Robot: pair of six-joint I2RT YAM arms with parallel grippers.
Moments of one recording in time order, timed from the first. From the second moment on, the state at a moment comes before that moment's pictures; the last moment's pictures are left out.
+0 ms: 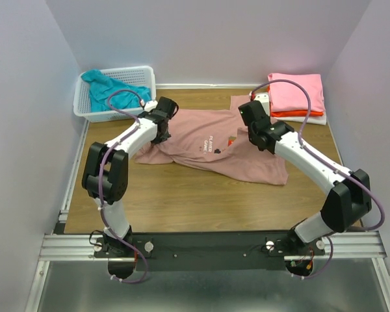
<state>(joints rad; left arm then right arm) -0.37 1.81 1.38 -0.67 -0.42 -0.71 0.57 1.49 1.27 -0.63 0.66 0.29</state>
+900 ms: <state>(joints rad) -0.33 1.78 1.34 -0.57 -0.40 -0.60 0.39 1.86 1.43 -0.42 0.68 0.19</state>
